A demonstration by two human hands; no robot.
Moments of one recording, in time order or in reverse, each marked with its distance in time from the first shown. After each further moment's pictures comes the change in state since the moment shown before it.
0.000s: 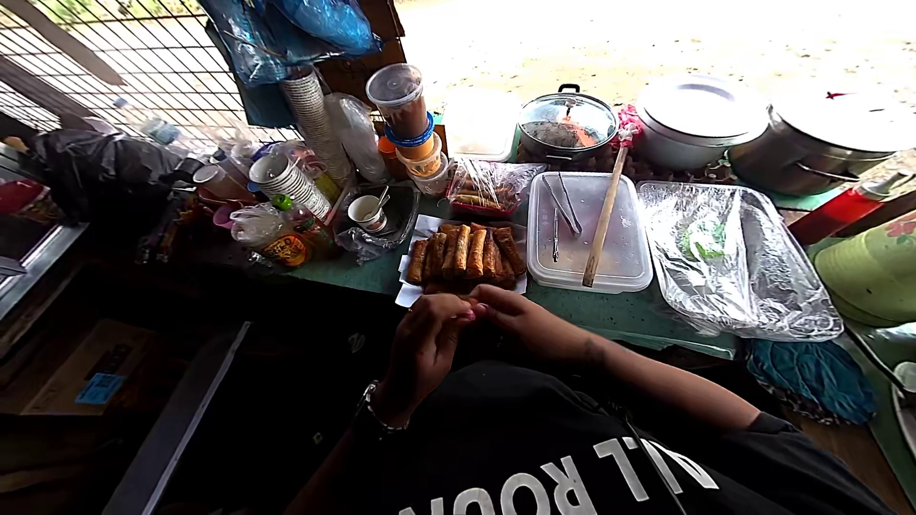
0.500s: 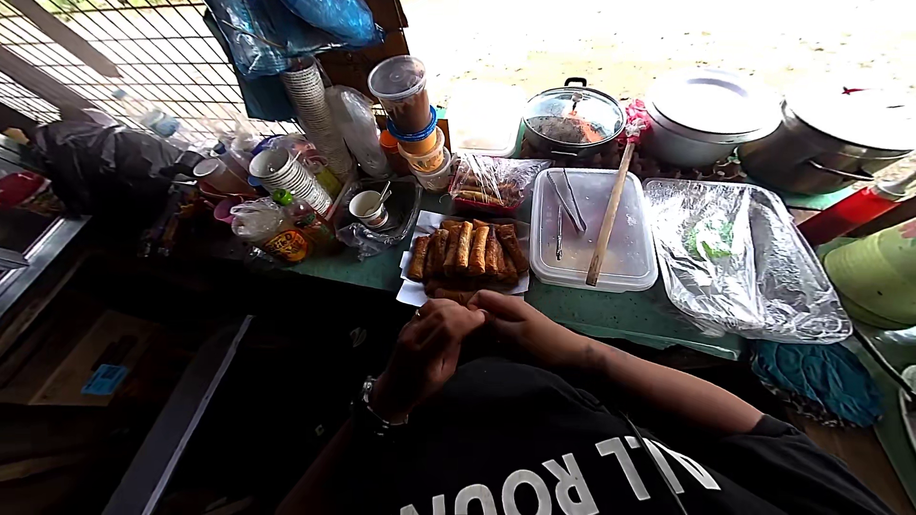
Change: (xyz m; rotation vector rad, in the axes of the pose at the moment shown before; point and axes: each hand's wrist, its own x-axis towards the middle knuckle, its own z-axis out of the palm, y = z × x) left_hand 0.000 -0.003 -0.003 0.157 -0.051 0.206; right_hand -0.001 0.008 0.004 0.058 -0.022 0.073
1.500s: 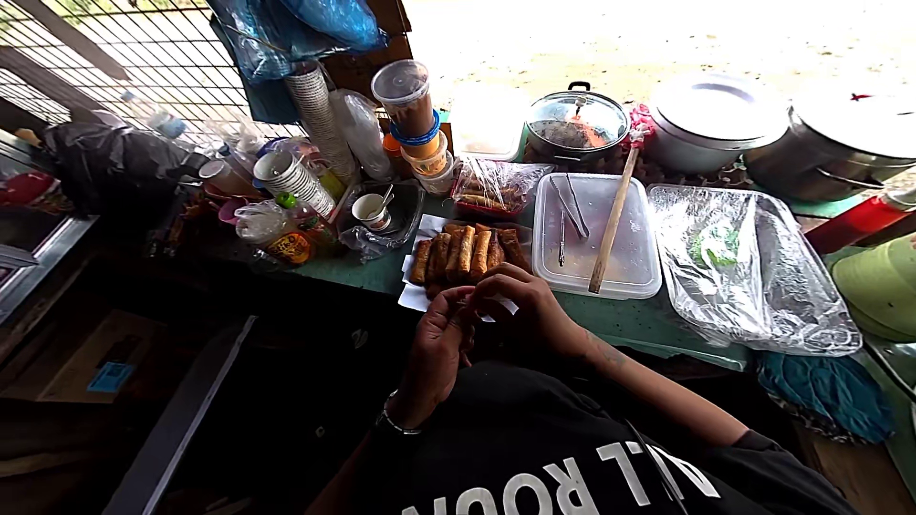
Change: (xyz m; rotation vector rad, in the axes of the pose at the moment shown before) left_hand 0.016 0.022 0.022 -0.897 0.206 -1.031; right_hand 0.017 0.019 -0.021 -0.522 0.325 -0.543
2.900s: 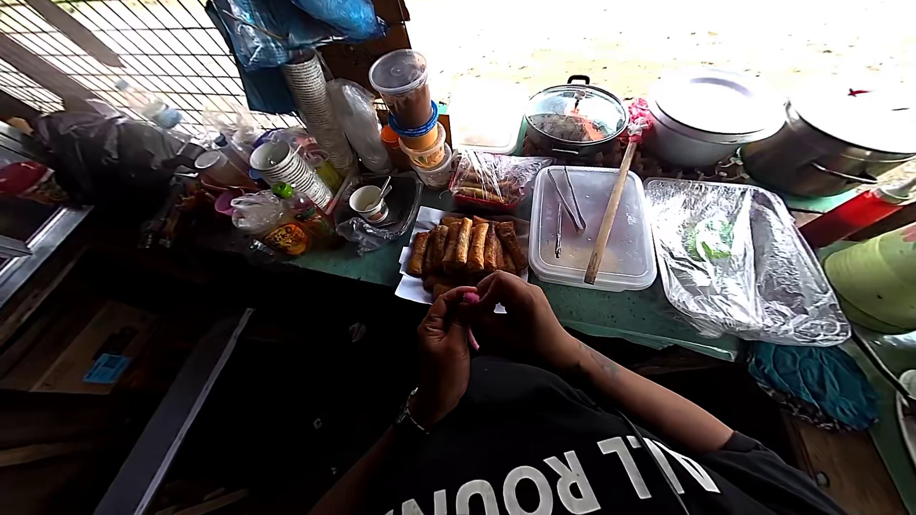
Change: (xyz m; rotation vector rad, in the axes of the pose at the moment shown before) left_hand -0.011 -0.027 0.022 -0.064 0.187 0.271; right_hand -0.020 -0.013 0.018 0.184 0.086 0.089
